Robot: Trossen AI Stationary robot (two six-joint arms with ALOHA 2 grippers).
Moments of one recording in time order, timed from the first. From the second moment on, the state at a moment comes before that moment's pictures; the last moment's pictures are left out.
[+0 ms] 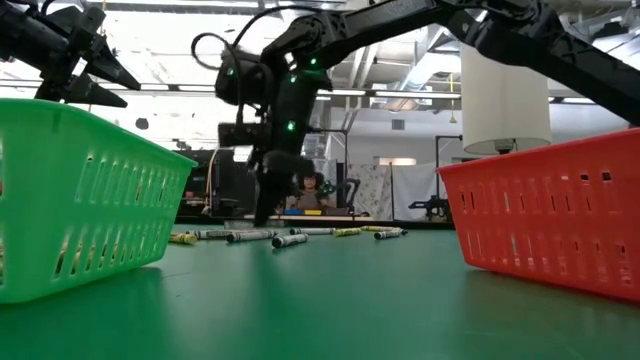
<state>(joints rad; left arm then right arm) 0.00 0.07 0.45 -0.67 -0.76 -0.59 -0.12 2.44 2.25 -0.98 0.01 -0.51</state>
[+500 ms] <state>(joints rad) 0.00 0.07 0.45 -0.67 -0.76 -0.59 -0.09 2.20 2.25 -1.20 0.01 -0.37</state>
